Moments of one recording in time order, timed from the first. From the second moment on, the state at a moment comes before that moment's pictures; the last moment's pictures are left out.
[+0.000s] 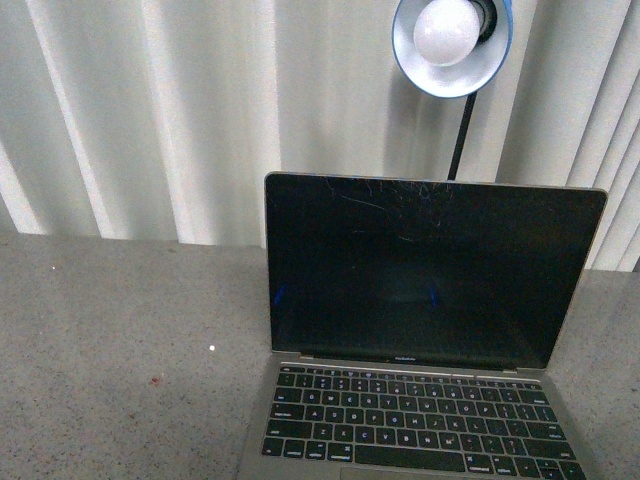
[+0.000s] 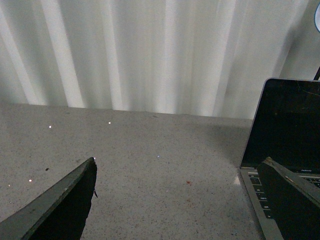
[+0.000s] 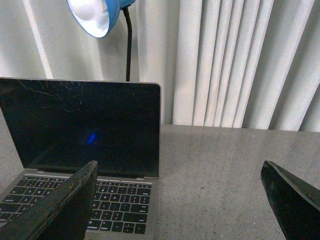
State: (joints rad) left arm 0.00 0.00 0.03 0.00 0.00 0.00; right arm 0.00 0.00 0.01 0.00 0.00 -0.01
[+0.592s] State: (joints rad) left arm 0.00 0.00 0.03 0.00 0.00 0.00; right arm 0.00 0.00 0.01 0.00 0.00 -0.01
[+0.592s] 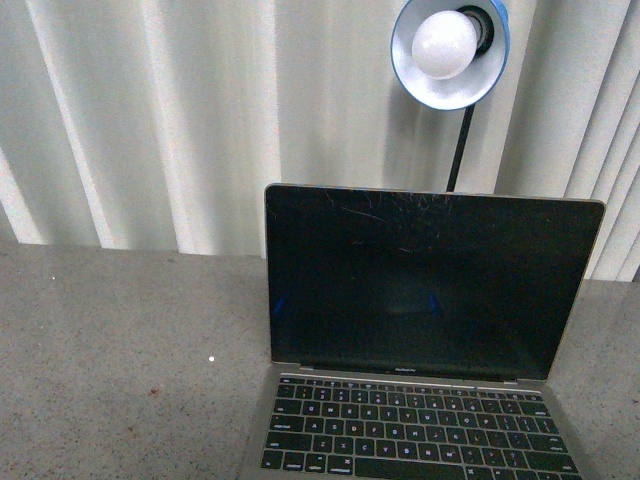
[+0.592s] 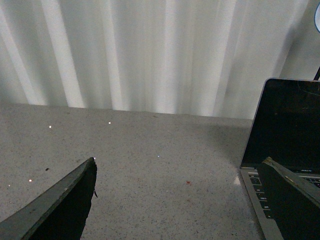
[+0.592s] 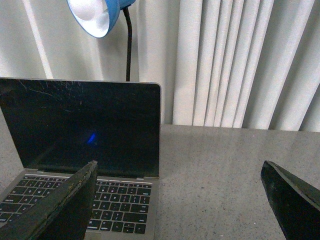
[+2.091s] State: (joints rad) left arm 0.00 0.95 0.26 0.59 -0.12 -0.06; right arm -0.29 1.23 0.19 1.24 -0.14 -0.19
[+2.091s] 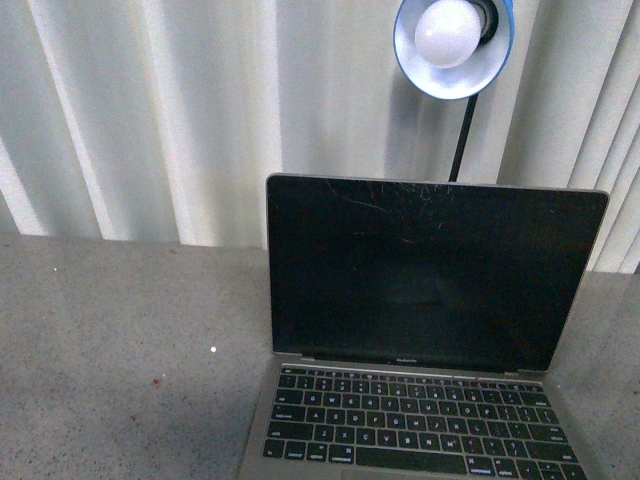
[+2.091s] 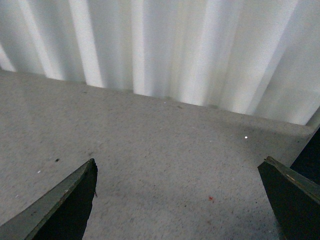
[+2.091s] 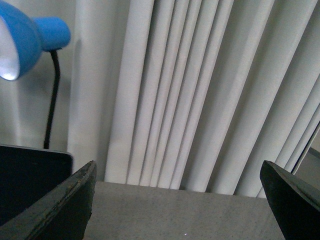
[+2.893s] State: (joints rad) left arm -0.06 1.73 1.18 0.33 0.22 0.58; right arm -0.34 1.84 1.19 0.50 -0.63 -0.79
